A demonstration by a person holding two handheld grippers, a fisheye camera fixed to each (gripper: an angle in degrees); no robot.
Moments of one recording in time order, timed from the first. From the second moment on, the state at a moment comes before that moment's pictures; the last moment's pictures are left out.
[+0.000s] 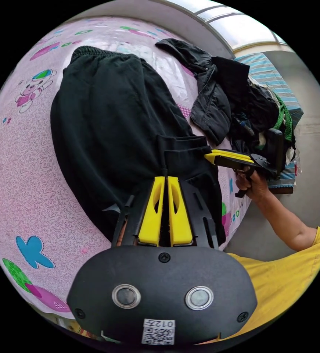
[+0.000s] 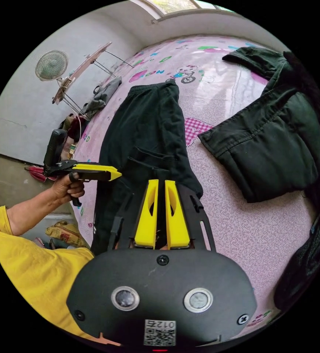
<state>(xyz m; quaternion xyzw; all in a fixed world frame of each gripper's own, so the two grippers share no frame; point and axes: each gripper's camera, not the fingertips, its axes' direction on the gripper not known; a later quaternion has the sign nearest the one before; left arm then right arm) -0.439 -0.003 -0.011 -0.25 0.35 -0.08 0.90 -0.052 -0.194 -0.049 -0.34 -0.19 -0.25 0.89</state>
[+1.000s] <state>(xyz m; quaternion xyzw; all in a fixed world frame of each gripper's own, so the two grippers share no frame) -0.407 0.064 -0.149 -0.22 0.29 -0.07 0.93 -0.107 -0.124 -0.107 -0.33 -0.15 -0.36 0.86</state>
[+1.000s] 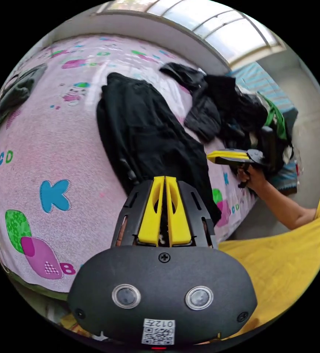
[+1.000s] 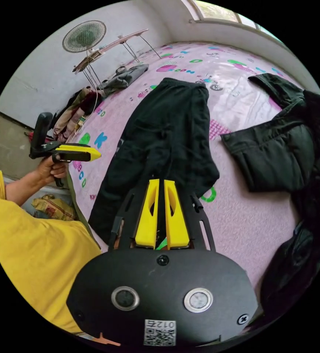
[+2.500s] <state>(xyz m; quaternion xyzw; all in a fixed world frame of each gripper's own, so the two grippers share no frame) -0.352 0.059 -0.123 -0.44 0.10 0.01 0.89 -0.129 -0.088 -0.079 -0.35 -0.08 -0.35 0.86</state>
